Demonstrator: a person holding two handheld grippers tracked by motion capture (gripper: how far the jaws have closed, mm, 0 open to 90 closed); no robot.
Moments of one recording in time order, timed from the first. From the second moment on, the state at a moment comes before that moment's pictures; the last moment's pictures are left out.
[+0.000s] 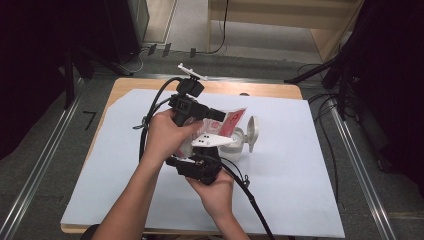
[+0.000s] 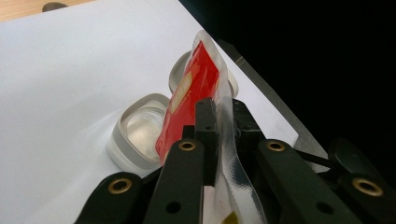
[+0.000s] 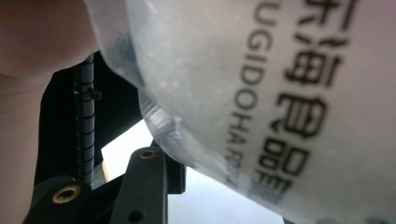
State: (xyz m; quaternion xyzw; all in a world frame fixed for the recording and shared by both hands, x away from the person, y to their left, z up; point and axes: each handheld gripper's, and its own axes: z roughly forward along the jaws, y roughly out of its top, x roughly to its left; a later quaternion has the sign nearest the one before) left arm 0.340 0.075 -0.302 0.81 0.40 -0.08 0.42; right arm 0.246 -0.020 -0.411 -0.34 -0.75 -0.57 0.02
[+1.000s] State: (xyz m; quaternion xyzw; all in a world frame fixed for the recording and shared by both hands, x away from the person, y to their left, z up) left arm 0.342 0.075 -0.300 0.81 0.39 -0.07 0.42; right arm 0.247 -0.019 -0.410 -0.34 -0.75 -0.57 0.01
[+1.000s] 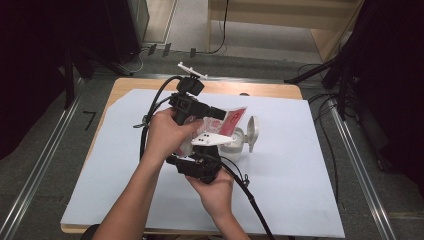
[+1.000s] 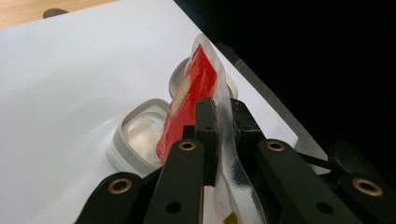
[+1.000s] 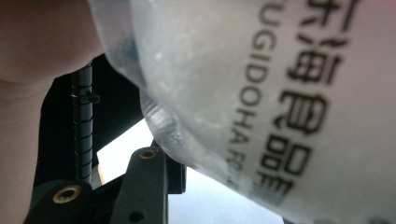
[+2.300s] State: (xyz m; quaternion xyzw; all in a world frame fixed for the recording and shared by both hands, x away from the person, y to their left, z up) left arm 0.341 0.072 -0.298 0.82 0.39 -0.07 0.42; right arm 0.247 -0.020 -0.409 -0.34 -0.74 -0.58 0.02
